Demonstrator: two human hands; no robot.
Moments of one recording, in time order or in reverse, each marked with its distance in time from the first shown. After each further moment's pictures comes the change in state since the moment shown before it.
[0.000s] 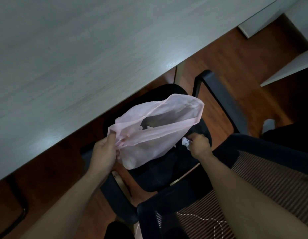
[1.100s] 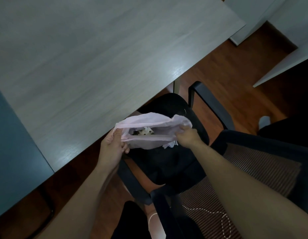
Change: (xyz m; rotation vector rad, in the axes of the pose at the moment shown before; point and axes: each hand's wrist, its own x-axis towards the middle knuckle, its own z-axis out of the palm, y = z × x) left_hand -0.059 0.074 -0.038 -0.201 -0.097 0.180; right_hand -0.095 -0.123 -0.082 0.256 -0.125 0.156
